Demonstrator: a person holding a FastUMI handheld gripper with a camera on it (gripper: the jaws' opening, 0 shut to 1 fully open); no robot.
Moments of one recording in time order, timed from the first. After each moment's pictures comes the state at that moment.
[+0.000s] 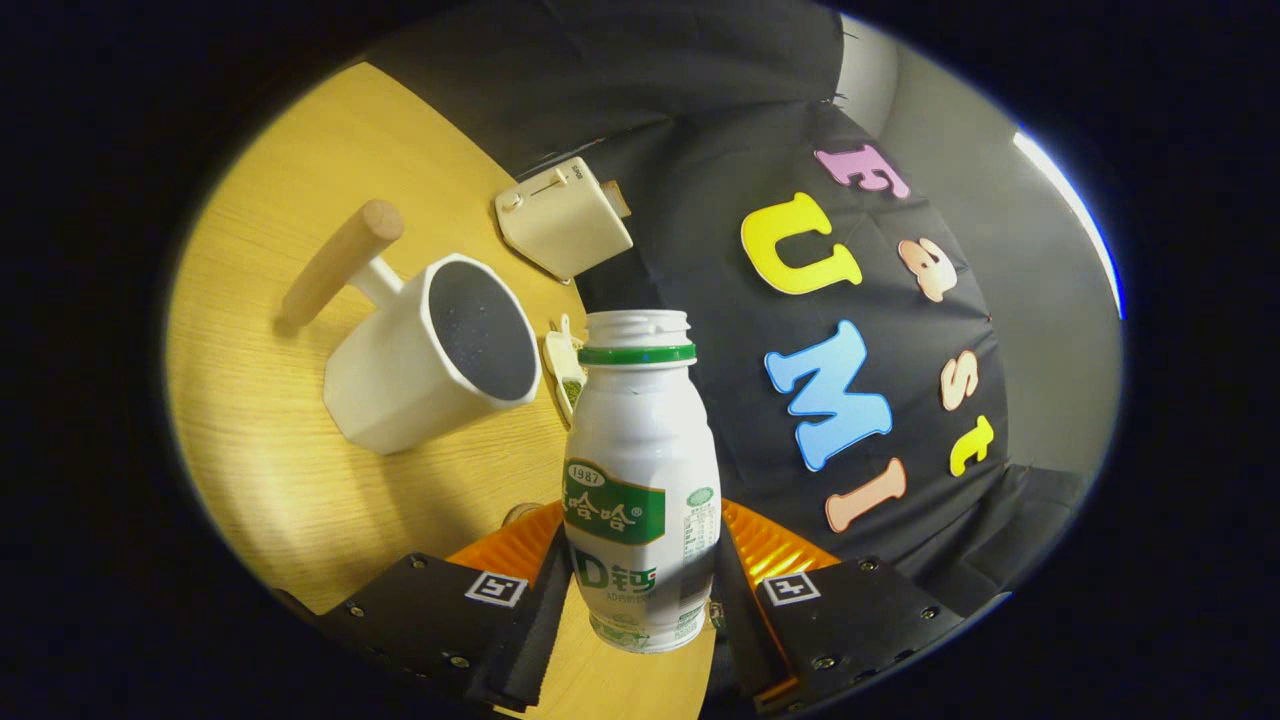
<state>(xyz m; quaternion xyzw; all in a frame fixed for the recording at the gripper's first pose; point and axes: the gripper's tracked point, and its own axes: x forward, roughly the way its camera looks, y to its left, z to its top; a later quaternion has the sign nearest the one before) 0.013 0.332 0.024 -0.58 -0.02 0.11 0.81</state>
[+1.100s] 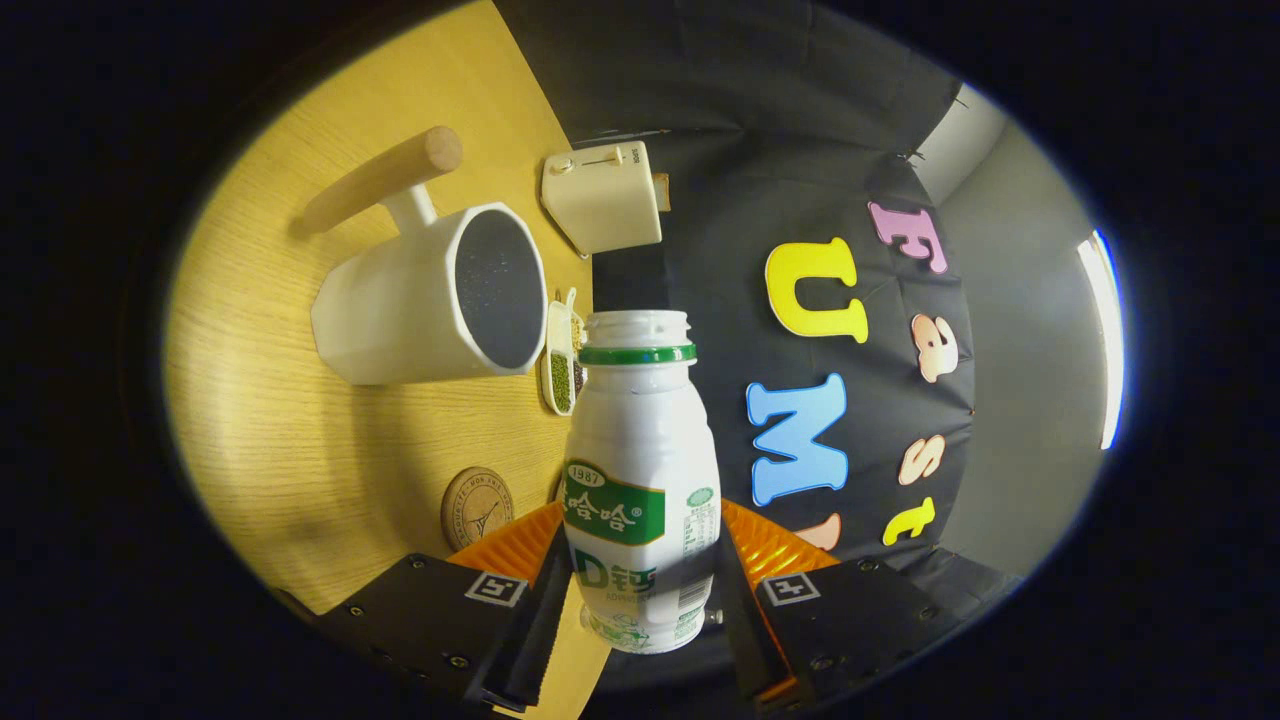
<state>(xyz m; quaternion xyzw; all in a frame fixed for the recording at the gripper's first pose) 0.014 0.332 0.044 -0.69 -0.04 0.08 0.72</state>
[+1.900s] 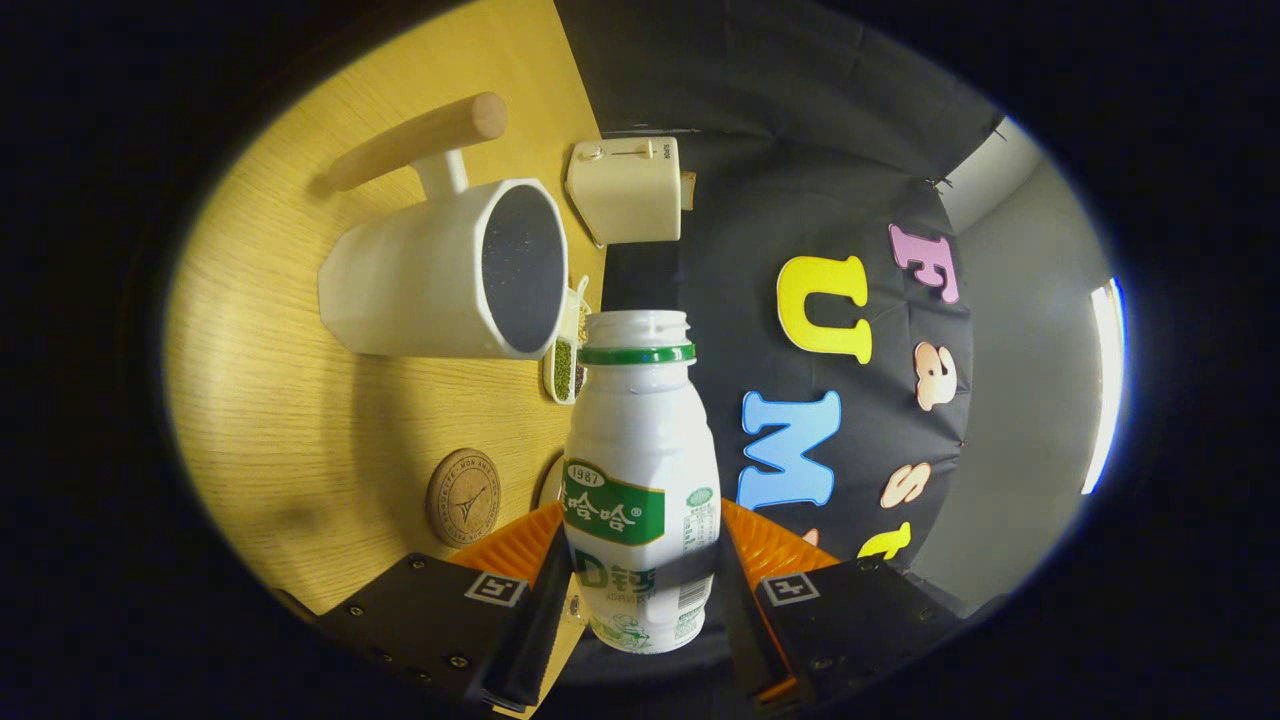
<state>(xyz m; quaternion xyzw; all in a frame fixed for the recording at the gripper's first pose) 0.015 0.333 0.045 -0.73 -0.04 0.07 0.68</state>
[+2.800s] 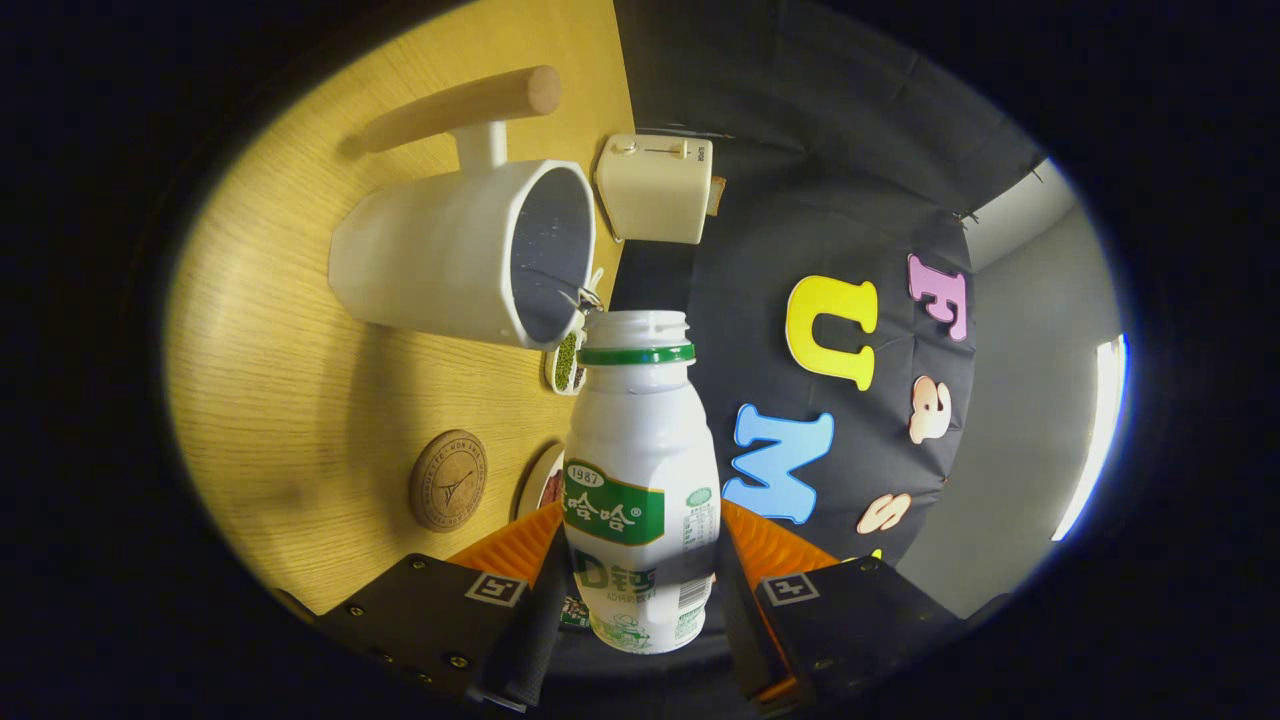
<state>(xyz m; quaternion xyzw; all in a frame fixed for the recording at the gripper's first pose) 0.016 0.334 0.050 -0.77 -0.05 0.06 0.63</state>
